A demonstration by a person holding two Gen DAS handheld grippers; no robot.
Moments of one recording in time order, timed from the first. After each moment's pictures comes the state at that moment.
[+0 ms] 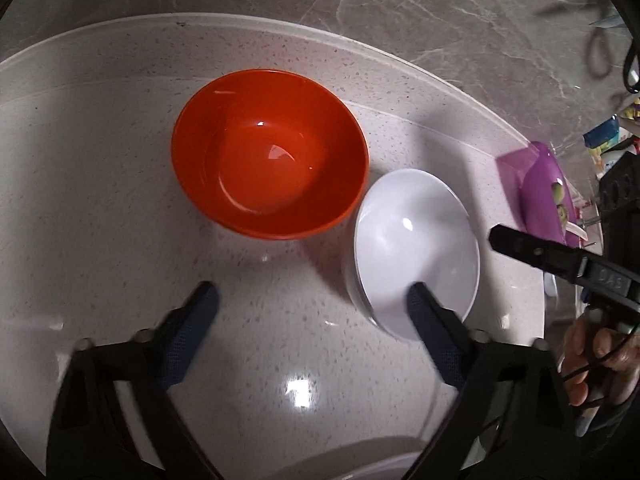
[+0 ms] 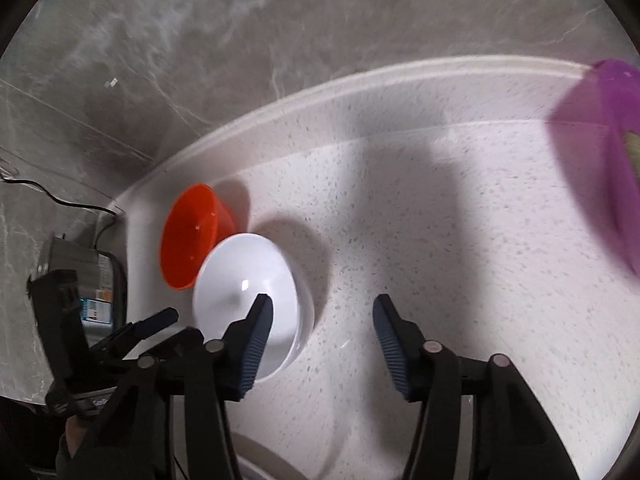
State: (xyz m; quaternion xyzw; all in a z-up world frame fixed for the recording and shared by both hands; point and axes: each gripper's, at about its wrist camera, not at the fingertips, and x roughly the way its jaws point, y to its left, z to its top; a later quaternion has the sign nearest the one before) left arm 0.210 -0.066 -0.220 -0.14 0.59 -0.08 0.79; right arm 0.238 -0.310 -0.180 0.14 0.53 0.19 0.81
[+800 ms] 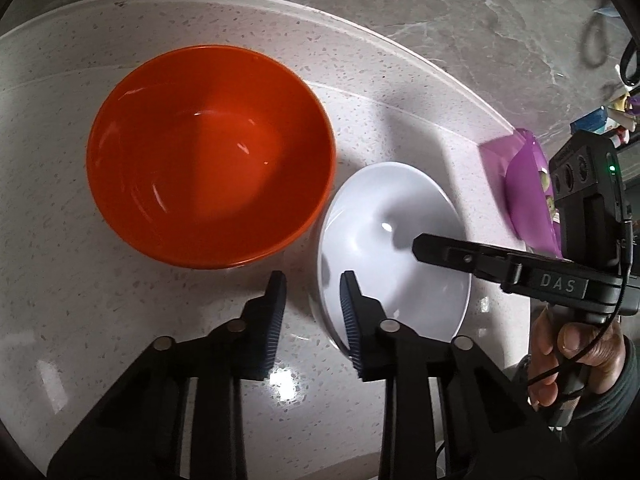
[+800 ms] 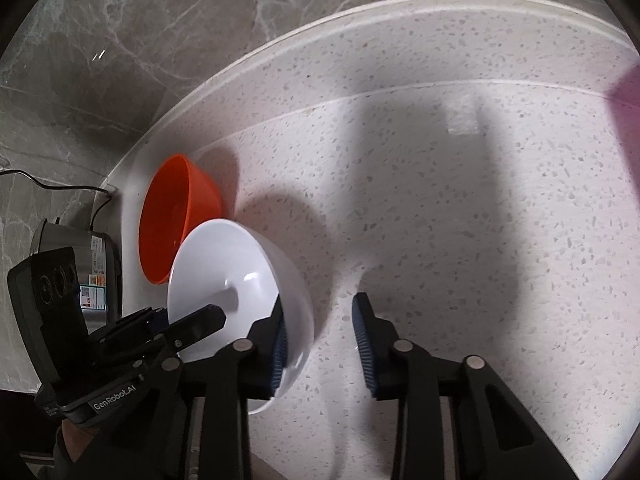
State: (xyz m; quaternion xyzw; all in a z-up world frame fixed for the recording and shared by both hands) left arm 0.246 -0.099 -0.250 -0.16 0.60 -0.14 0.77; right arm 0.270 -0.290 -0.216 0.14 0.58 0.22 0.77
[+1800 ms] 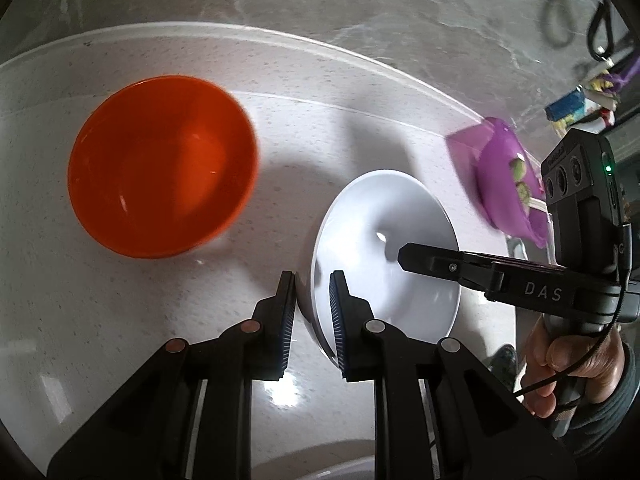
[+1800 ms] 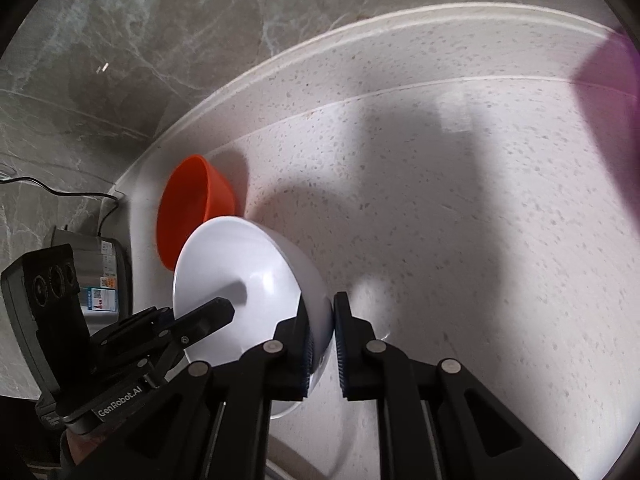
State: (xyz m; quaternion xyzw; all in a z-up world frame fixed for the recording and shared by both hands) left arm 0.236 -0.132 -0.220 -0.14 0.59 -0.17 0.78; right arm 0.240 -0.305 -0.194 0.16 0.57 0.20 0.78
